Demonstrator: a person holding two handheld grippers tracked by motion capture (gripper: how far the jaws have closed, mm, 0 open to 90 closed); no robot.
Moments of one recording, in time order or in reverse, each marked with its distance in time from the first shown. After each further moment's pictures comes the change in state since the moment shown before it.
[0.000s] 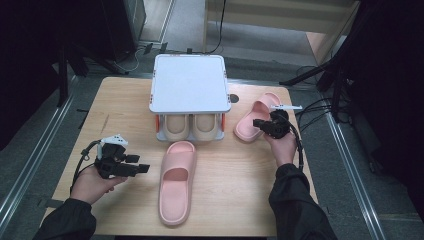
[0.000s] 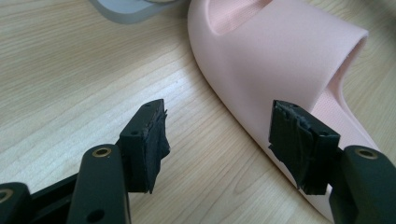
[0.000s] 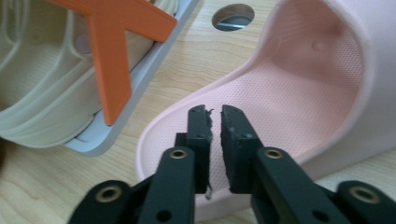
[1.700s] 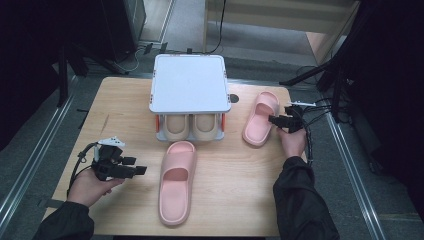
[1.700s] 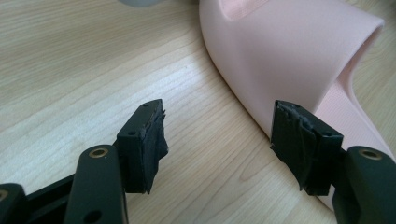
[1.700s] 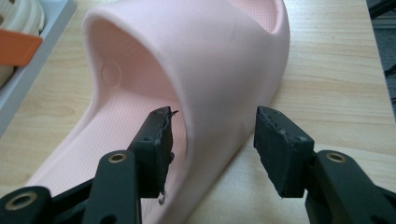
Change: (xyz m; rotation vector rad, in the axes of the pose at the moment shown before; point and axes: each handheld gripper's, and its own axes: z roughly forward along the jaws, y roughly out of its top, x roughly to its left) left arm 0.004 -0.008 -0.003 0.013 0.014 -0.037; right arm -0.062 0.004 0.003 -0.013 -0.239 0.150
